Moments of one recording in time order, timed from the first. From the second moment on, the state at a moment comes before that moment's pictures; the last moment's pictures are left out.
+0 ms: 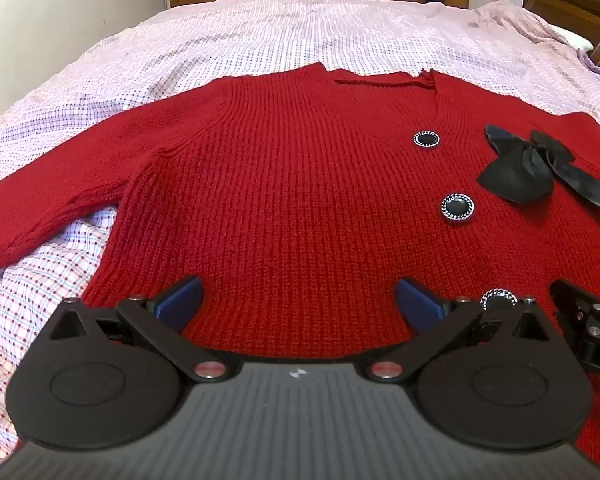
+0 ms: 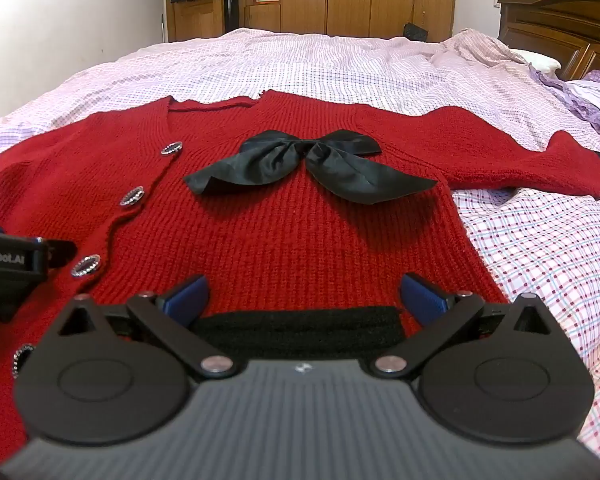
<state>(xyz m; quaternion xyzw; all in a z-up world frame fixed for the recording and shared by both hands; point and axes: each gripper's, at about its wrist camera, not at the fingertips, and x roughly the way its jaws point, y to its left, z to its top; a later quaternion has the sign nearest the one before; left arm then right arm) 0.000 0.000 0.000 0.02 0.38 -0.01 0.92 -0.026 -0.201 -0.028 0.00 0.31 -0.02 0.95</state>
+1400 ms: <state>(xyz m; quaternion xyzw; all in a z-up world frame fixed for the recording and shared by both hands) 0.003 0.001 0.015 0.03 0.40 -0.01 0.92 -0.024 -0.210 -0.011 0.02 0.35 0.00 0.94</state>
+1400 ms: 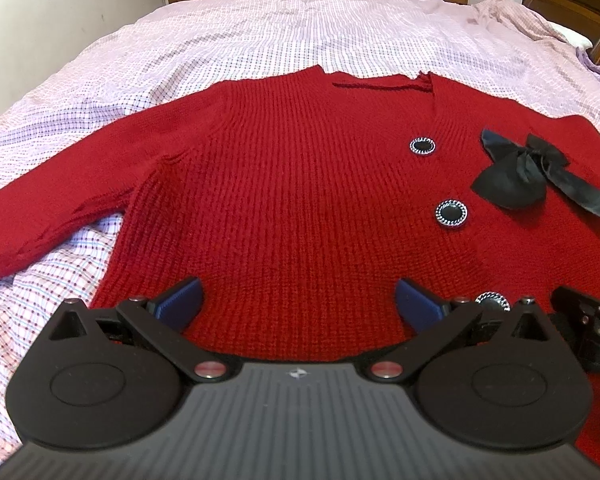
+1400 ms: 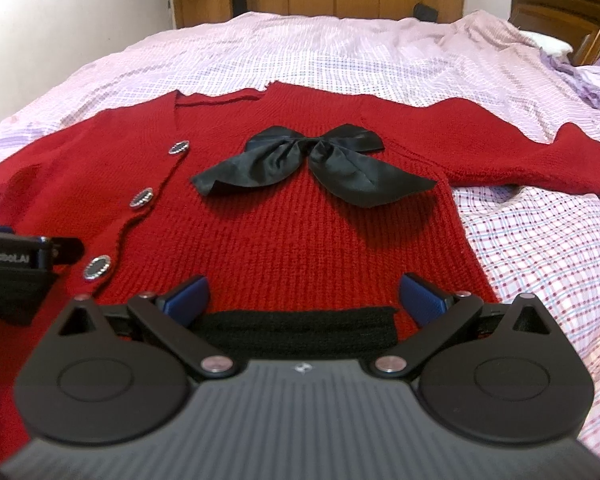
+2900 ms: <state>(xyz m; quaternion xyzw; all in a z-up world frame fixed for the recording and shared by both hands) 0.040 -0.040 0.007 0.05 0.42 0.01 0.91 0.039 -0.505 -0.004 0.28 0.28 -0.16 0.90</state>
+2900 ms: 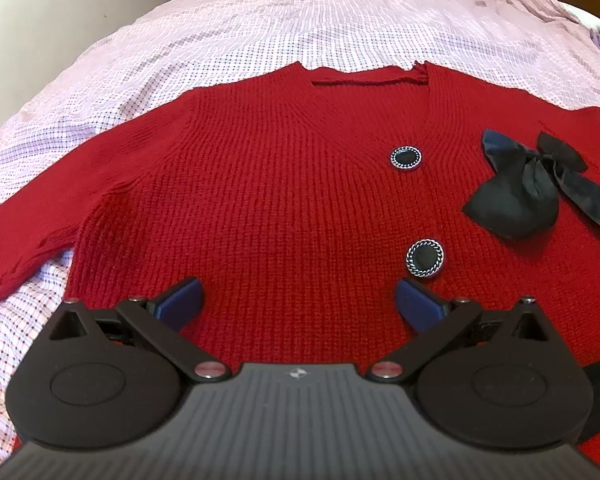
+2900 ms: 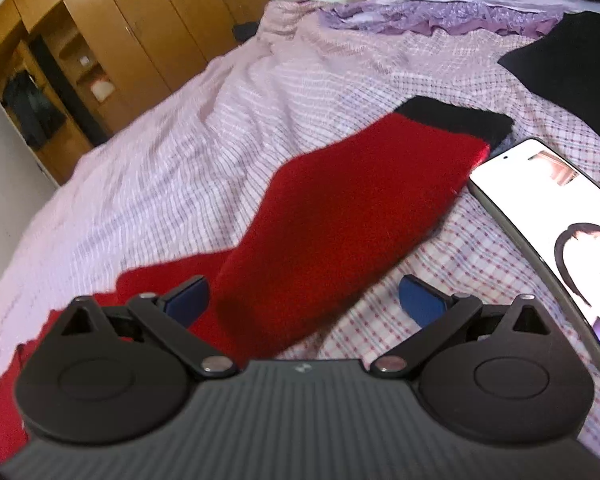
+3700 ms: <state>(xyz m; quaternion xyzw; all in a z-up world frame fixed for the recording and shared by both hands) 0.039 -0.036 0.007 0.05 0.41 0.00 0.91 0.025 -0.473 0.060 0.25 0.21 -0.09 0.94</state>
